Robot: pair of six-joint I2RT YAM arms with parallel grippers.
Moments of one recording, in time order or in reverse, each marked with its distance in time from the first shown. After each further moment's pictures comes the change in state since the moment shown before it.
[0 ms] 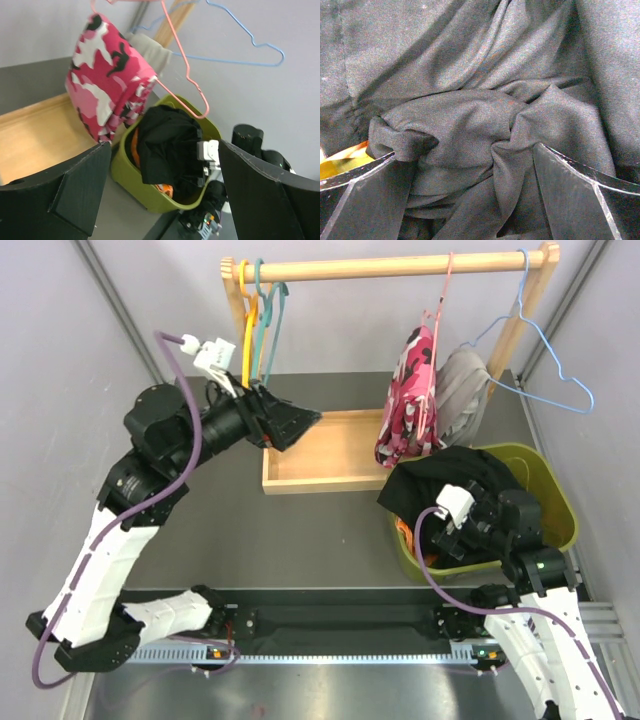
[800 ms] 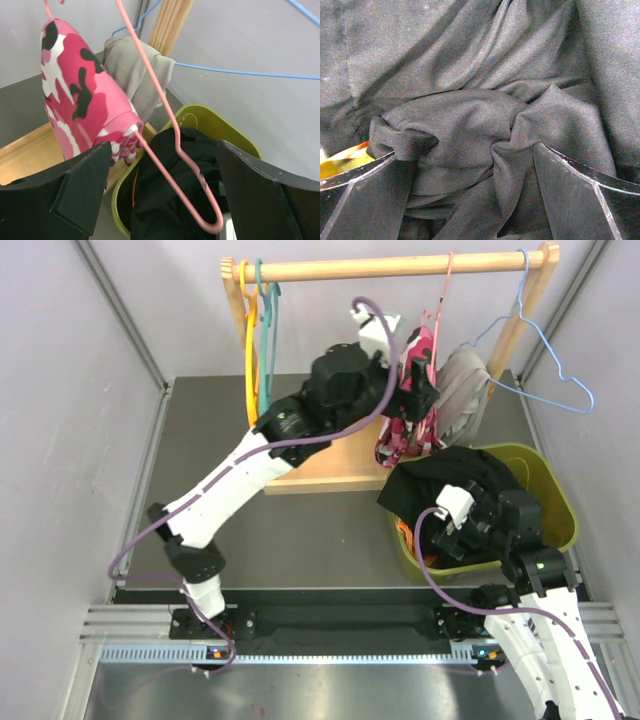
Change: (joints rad) left arm -0.364 0.654 0.519 0.006 -0.370 0.165; right arm -0.001 -0.002 -0.004 0.003 -0.004 -0.001
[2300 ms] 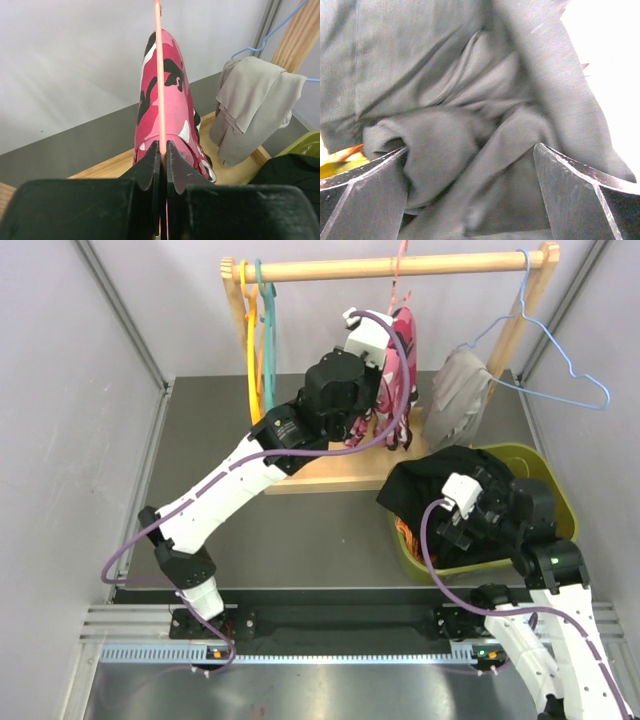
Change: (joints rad) left arm -0.032 -0.009 -0.046 0.062 -0.472 0.364; right arm -0.004 0.056 0.154 -0.055 -0.019 -0.024
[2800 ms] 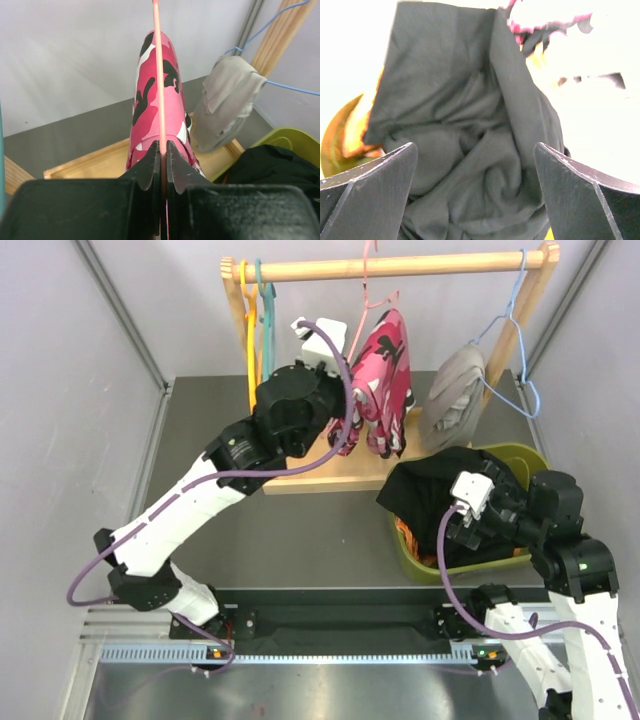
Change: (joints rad) left arm 0.001 -0.226 -0.206 0.036 0.040 -0.086; right arm 0.000 0.056 0.266 -0.179 -0.101 -0.066
